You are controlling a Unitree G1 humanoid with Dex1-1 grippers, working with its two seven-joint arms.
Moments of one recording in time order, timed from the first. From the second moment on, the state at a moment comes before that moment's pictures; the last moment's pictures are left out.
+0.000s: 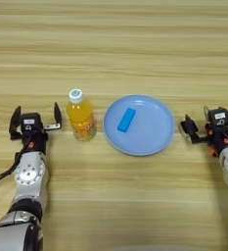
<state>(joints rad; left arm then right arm) -0.33 0.19 0.22 1.04 -0.05 -0.80 0.01 -0.06 -0.18 -0.05 0.11 -0.03 0.08 0.13</state>
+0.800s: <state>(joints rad) -0.29 0.19 0.23 0.87 -0.05 -0.83 0.02 -0.10 -0.15 -0.16 0.30 0.04 -0.15 0.05</state>
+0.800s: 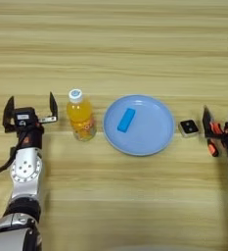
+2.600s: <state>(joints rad) -0.11 0.13 0.08 0.23 -0.18 -0.53 -0.28 -0.11 -0.13 -0.14 0.35 0.04 -0.17 0.05</state>
